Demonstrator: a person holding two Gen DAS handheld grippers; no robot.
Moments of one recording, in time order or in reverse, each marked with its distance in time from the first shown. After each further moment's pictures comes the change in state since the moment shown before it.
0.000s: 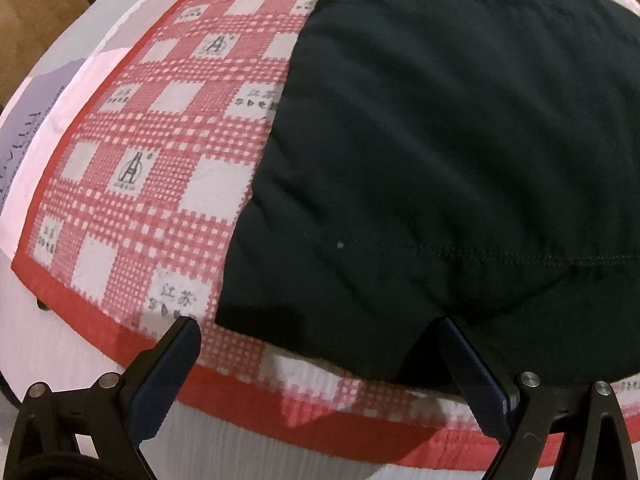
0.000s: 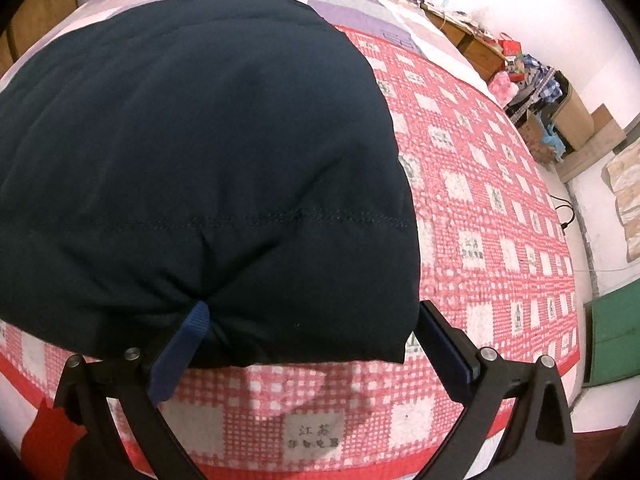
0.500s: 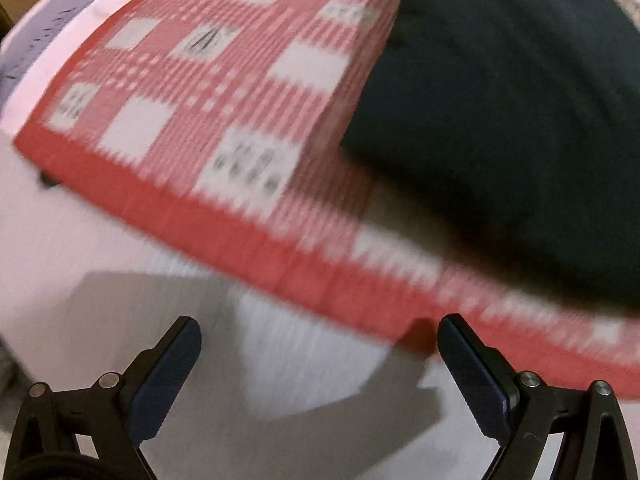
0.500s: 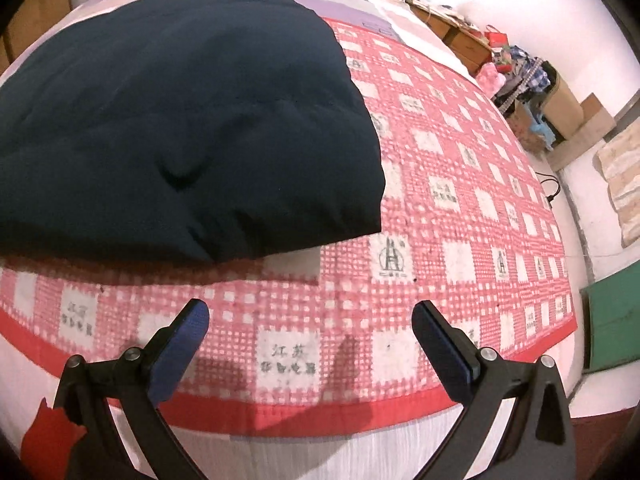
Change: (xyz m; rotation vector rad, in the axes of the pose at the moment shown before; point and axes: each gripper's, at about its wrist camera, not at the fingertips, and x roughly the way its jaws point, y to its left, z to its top) left arm 0.008 0.052 -0.050 -0.165 0.048 -0.092; right arm -0.016 -0.015 -0.057 0.039 0.011 -0.018
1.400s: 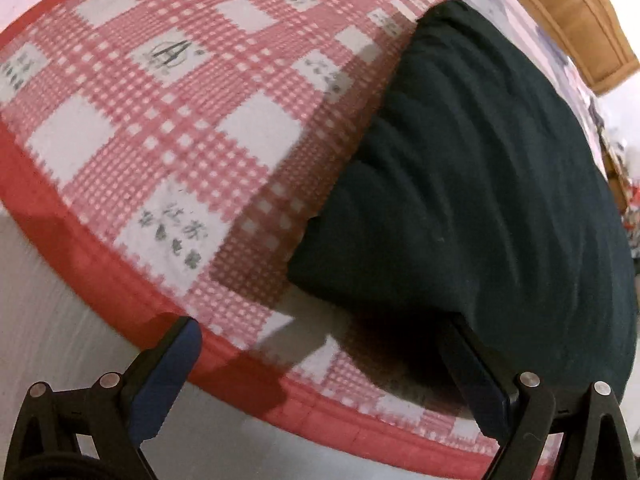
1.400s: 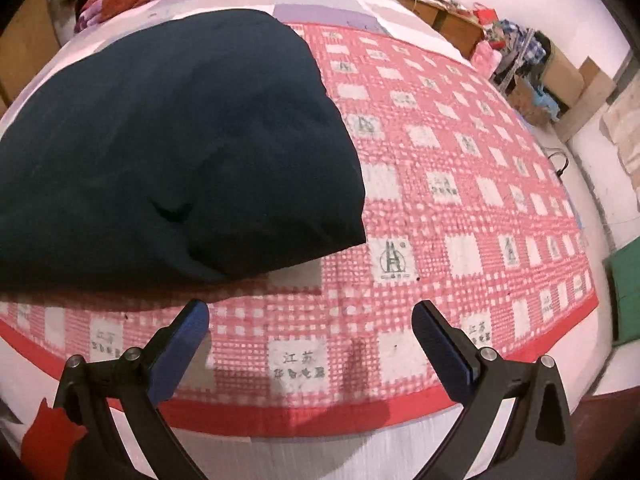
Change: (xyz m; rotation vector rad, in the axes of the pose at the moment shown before) left arm -0.005 0.024 0.045 -0.243 -0.015 -0.346; right arm -0.009 -0.020 0.014 0.098 -0.016 0.076
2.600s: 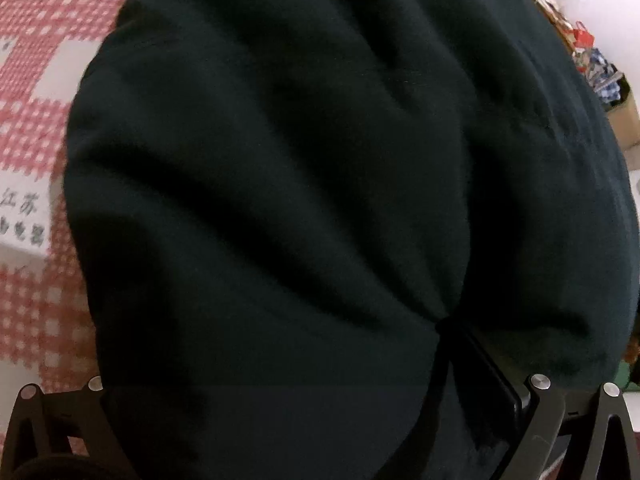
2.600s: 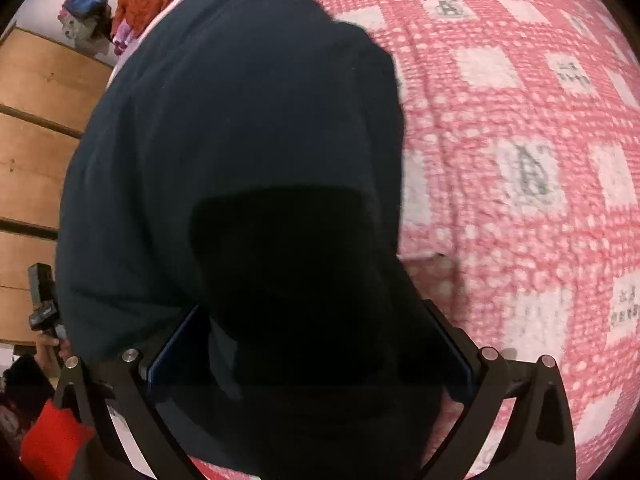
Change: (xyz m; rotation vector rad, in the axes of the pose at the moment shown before) left arm 0.122 -0.122 0.085 0.404 0.261 -0.102; right arm 0.126 -0.001 0.132 0.133 0.272 0.561
